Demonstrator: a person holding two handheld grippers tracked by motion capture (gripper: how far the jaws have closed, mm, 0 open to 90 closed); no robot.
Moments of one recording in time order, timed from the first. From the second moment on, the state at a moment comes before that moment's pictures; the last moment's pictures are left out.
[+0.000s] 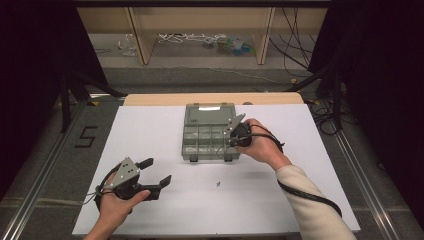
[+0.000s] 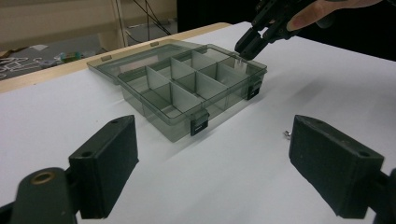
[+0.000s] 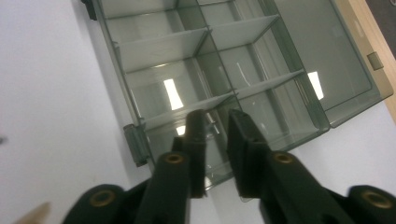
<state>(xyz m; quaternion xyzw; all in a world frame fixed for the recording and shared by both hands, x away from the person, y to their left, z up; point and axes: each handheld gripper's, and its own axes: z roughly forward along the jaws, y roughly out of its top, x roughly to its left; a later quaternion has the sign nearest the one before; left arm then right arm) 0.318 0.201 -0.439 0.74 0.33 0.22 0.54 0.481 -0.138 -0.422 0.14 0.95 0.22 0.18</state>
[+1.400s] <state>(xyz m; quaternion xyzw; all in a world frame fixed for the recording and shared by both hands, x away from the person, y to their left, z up) 0.316 0.202 -0.438 0.74 0.33 0.22 0.54 0.441 -0.115 -0.430 0.08 0.97 0.22 0.05</state>
